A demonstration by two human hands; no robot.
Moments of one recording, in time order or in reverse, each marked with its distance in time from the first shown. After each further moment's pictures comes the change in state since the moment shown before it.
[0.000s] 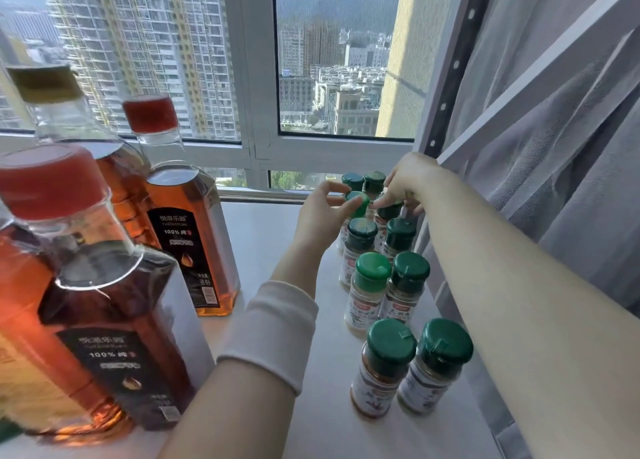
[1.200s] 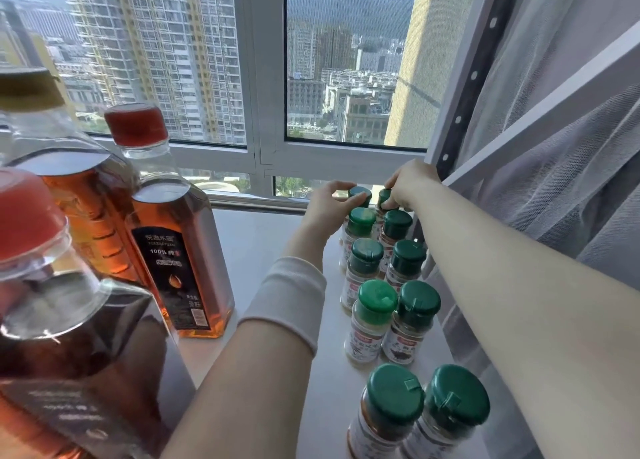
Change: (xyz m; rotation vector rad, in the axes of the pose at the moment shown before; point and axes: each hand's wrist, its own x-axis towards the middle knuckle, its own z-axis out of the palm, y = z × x) left_hand 0.049 0.003 0.007 -0.097 -0.069 -0.148; right_hand 0.056 -0.002 0.010 0.021 0.136 -0.003
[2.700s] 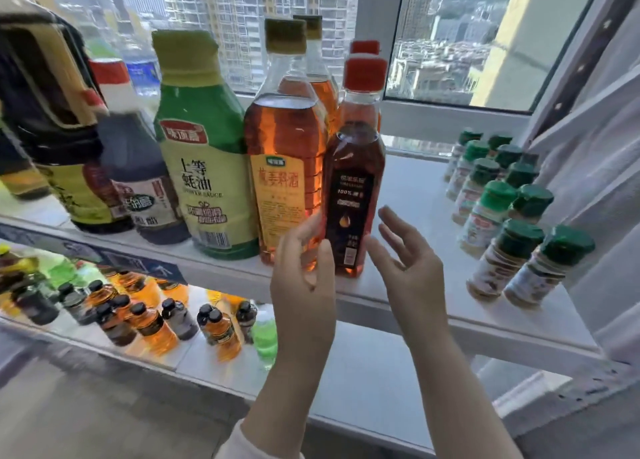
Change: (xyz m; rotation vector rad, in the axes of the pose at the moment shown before) left_hand -0.322 -0.069 -0.109 -0.086 0.633 0.356; right_hand -0.327 -0.014 0.124 1.114 -0.118 -0.411
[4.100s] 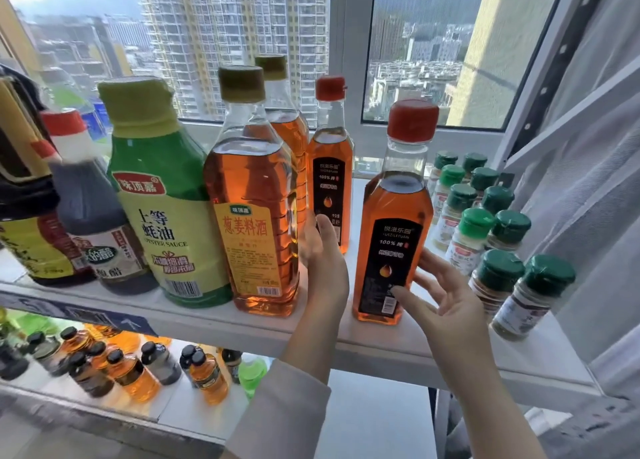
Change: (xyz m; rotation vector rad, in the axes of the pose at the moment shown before) left_hand 0.071 -0.019 0.079 -0.015 -0.081 -0.411; right_hand 0.012 0.008 -0.056 0.080 0.014 -0.032
